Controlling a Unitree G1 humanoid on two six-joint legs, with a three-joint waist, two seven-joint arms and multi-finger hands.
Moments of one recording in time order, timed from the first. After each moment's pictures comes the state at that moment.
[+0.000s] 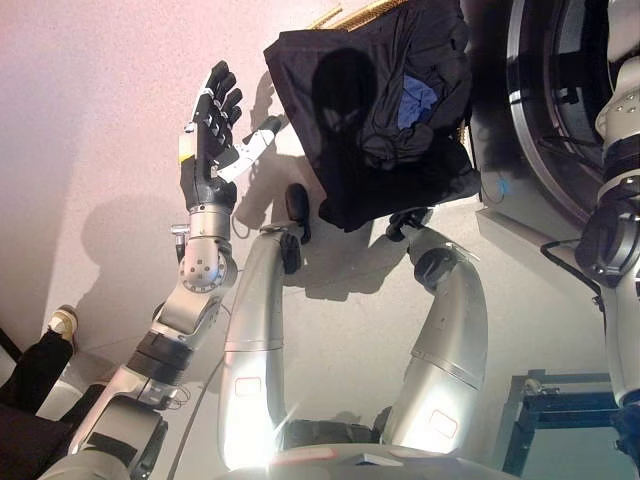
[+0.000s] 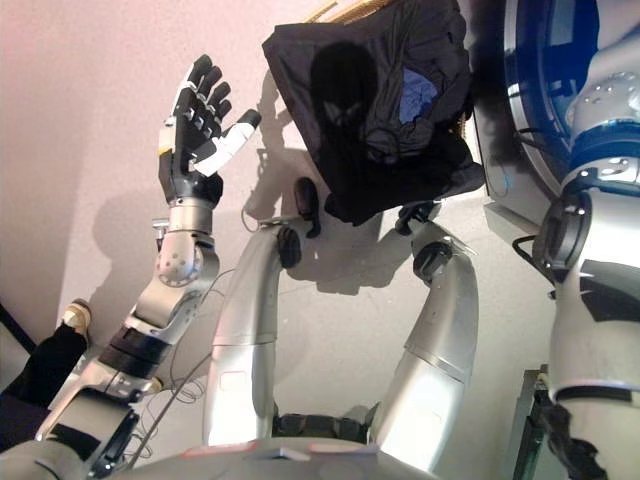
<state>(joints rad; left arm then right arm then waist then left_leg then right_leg) -0.37 0.44 -0.32 0.05 -0.41 -0.33 0.45 -1.43 -0.70 -0.15 1.25 0.74 -0.32 -0.69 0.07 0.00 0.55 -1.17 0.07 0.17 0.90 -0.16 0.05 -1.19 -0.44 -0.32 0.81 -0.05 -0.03</state>
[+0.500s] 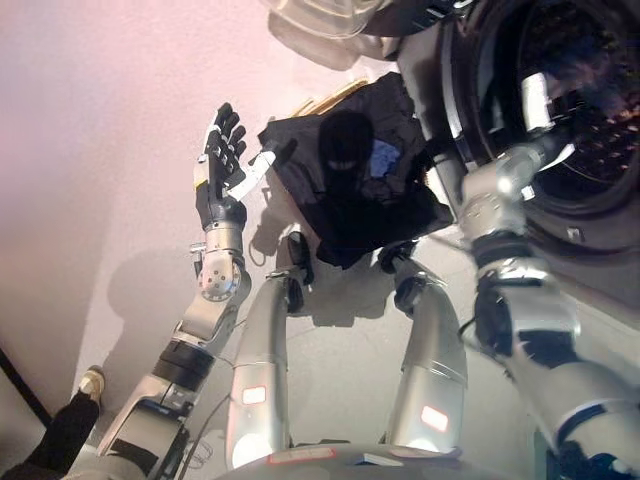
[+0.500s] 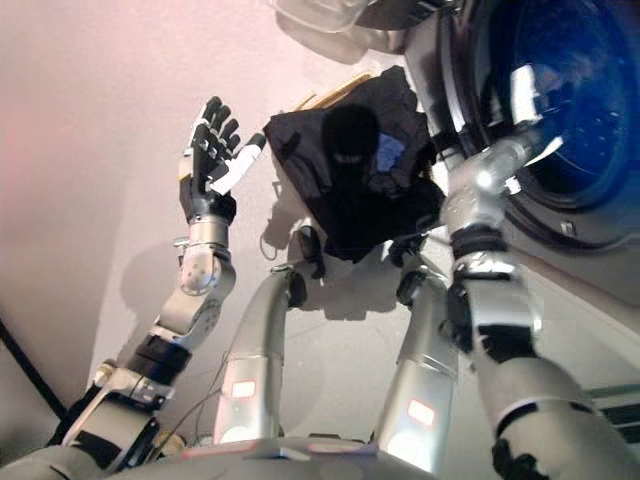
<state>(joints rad) -0.35 0.27 -0.29 0.30 -0.41 -0.31 0.45 -0.80 -0.19 -0.12 0.76 0.61 -0.35 -0.62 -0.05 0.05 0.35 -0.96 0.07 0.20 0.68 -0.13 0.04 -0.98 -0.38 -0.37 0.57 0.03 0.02</state>
